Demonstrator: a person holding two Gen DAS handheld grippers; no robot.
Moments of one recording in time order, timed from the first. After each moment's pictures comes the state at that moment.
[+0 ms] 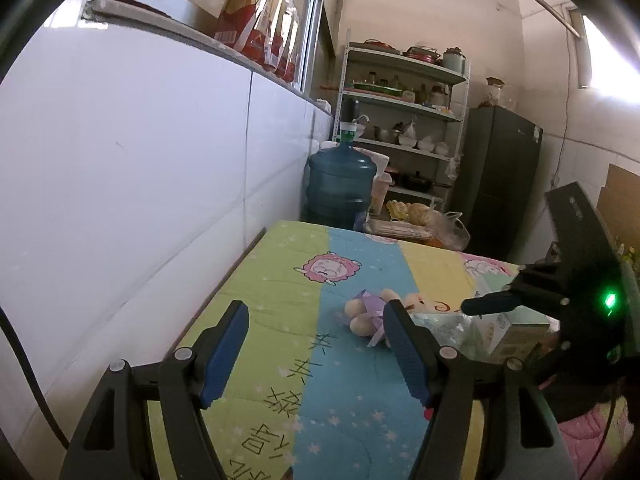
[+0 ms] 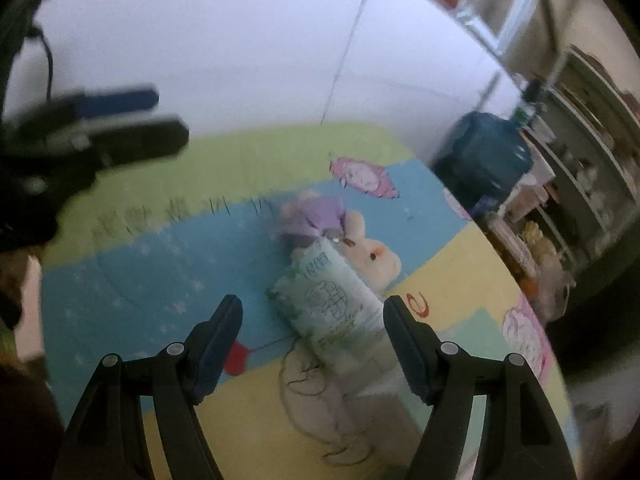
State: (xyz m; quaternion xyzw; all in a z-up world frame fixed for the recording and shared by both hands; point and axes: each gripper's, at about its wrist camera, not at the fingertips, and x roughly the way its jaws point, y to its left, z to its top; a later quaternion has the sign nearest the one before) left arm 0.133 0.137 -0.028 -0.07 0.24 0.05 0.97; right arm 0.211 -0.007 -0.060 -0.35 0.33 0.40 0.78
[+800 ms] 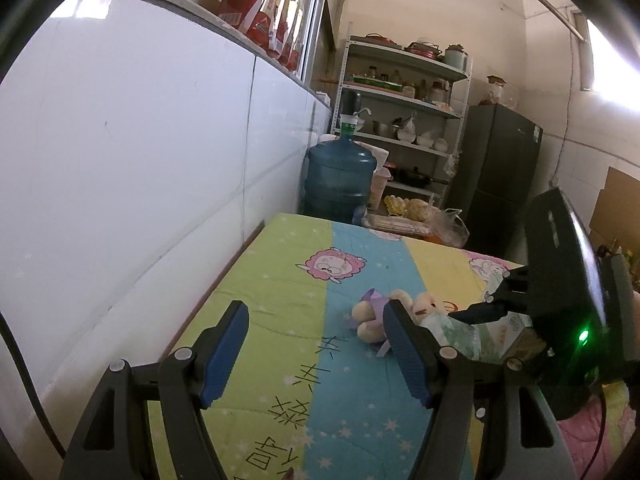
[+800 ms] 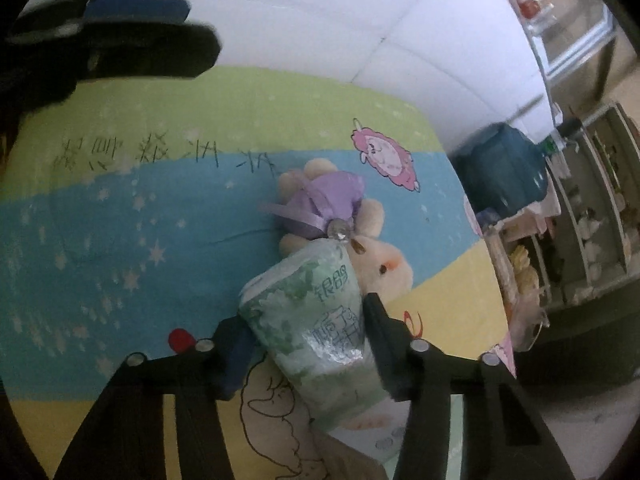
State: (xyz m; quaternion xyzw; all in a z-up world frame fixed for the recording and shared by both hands) left arm 0.146 0.147 -0.034 -0.08 0.25 0.04 0.97; right arm 0.231 0.017 -0.083 -0.43 0.34 0.38 0.75
